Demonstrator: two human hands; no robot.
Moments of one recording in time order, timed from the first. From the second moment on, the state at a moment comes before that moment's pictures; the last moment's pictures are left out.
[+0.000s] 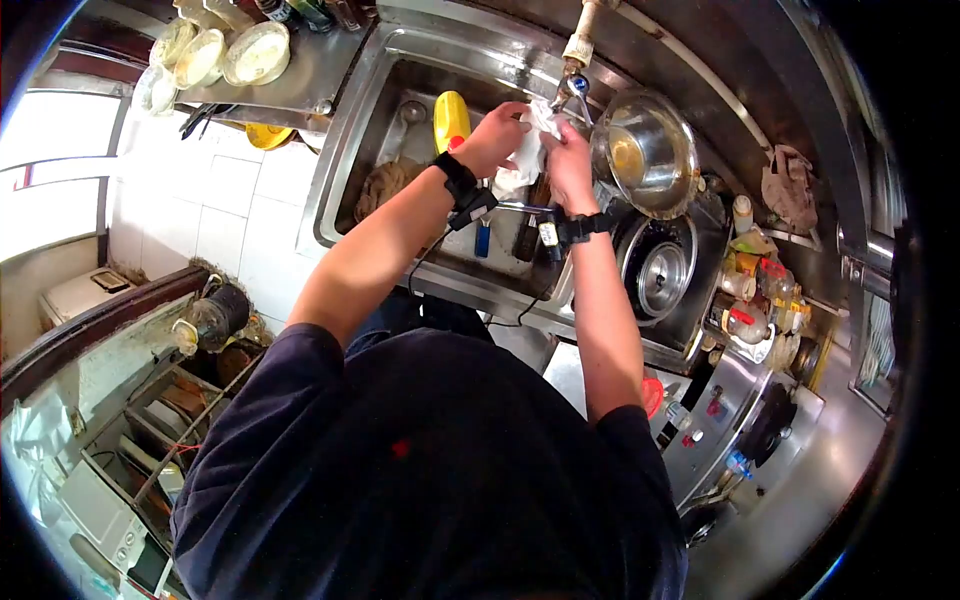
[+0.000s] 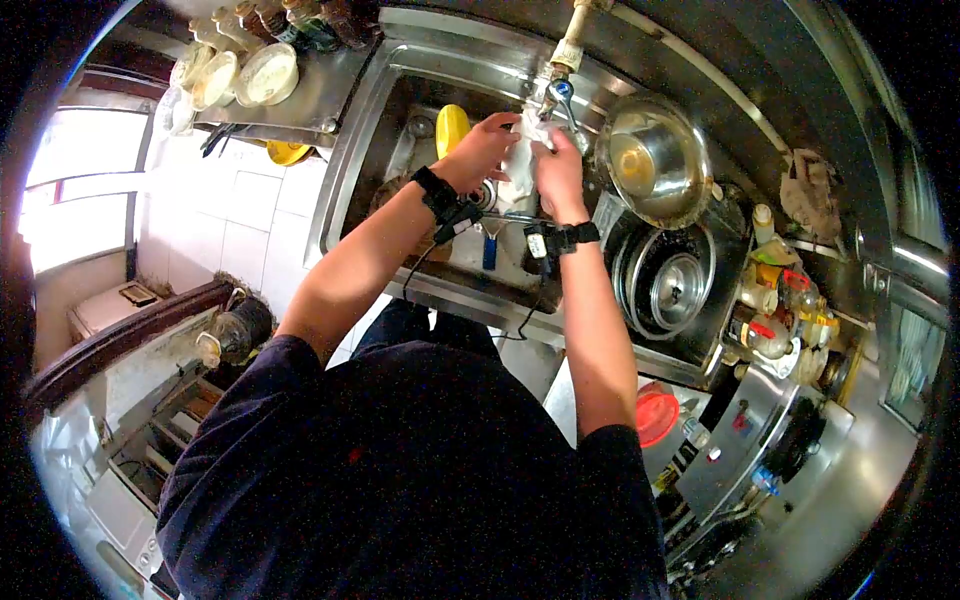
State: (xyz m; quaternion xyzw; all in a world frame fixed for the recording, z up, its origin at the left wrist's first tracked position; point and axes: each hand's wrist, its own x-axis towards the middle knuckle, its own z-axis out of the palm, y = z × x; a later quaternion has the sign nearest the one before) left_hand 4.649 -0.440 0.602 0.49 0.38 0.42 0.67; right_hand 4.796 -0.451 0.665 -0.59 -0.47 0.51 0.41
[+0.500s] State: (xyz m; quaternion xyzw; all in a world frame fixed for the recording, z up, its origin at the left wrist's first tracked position) left_hand 4.654 -0.438 0.656 0.39 0.48 0.39 0.68; right_hand 4.800 -0.466 0.669 -0.63 -0.42 0.44 0.49
